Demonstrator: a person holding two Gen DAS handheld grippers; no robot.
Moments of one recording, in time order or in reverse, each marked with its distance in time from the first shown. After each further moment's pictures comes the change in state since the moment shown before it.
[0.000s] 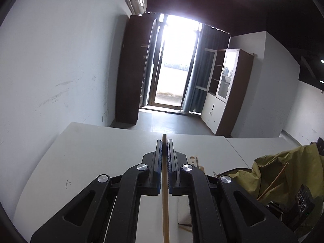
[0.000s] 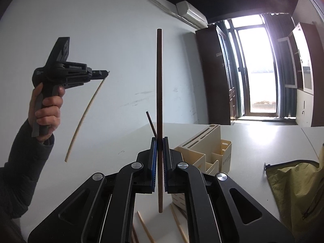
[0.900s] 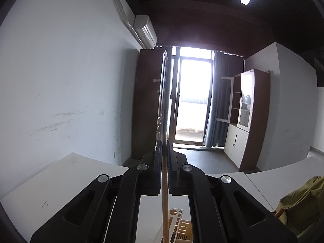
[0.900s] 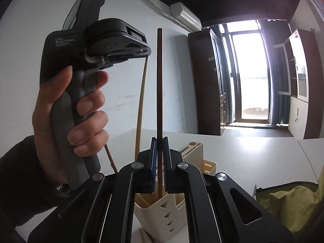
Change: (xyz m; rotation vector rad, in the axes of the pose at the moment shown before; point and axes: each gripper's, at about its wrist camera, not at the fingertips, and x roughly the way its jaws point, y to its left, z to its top) left arm 0.127 -0.146 -0.020 0.051 -0.270 0.199; right arm 0.057 -0.056 -0.002 -0.001 -0.015 -0.056
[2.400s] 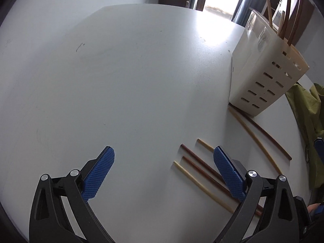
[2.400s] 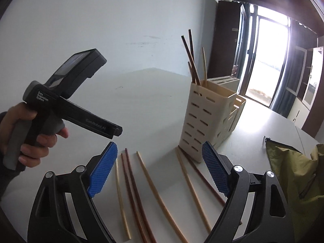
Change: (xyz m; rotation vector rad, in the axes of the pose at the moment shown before) left arm -0.095 0.182 -0.228 -0.084 0.986 0.146; right arm -0.028 0.118 -0.106 -0.228 0.412 -0.008
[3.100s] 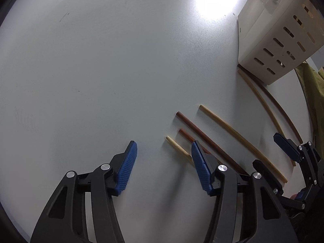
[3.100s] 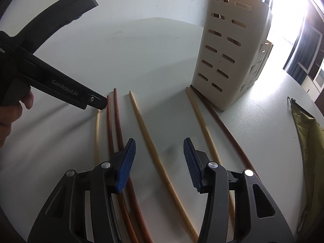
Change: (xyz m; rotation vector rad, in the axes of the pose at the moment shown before) left arm 0.047 0.001 -0.022 0.022 0.203 -0.040; right arm 0.078 0.000 -0.055 0.001 0.284 0.021
